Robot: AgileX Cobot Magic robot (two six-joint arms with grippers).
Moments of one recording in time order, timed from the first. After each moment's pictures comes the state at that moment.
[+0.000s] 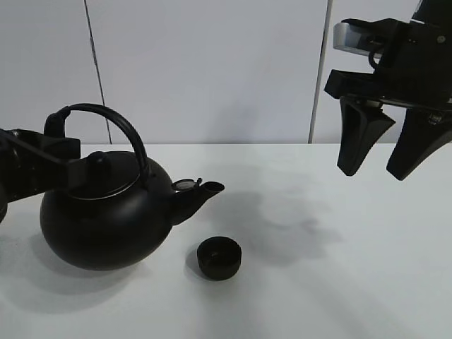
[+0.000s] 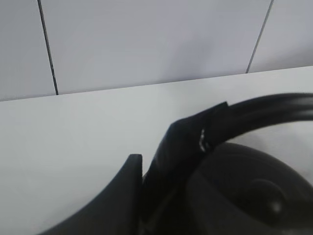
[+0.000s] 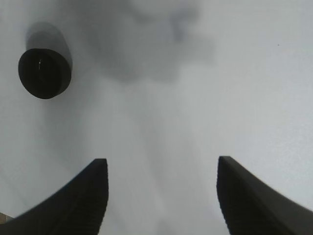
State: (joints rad) left arm -0.60 1.60 -0.27 -0.26 -1.02 0.04; right arm 0.22 1.69 -1.25 0.22 1.09 -0.12
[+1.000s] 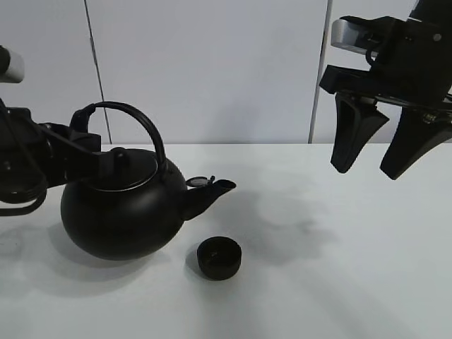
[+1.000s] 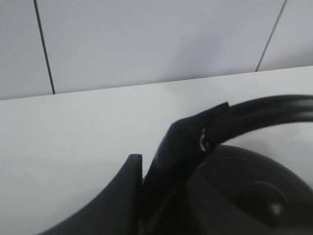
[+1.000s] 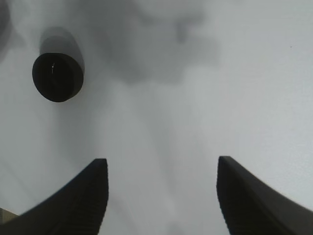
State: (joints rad) left arm -0.60 1.67 -0.38 -0.30 -0.95 0.08; right arm 0.22 1.69 -1.25 0.26 1.08 -0.12
